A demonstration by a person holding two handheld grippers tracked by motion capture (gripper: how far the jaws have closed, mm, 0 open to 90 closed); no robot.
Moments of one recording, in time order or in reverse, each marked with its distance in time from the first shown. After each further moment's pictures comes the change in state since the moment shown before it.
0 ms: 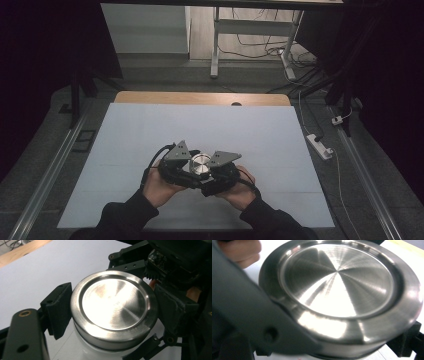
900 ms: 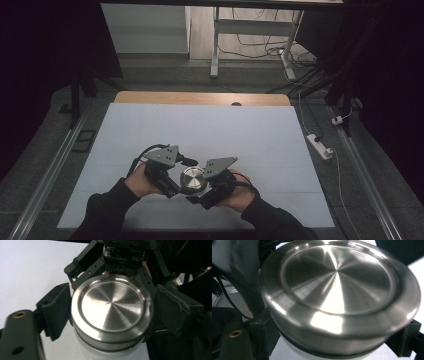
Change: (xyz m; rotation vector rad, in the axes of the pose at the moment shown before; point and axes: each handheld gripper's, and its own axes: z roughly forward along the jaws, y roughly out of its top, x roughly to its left) left arm 0.023 -0.010 -0.028 -0.001 -0.393 0.257; right arm 0.015 0.002 -0.002 -0.016 0.293 -0.118
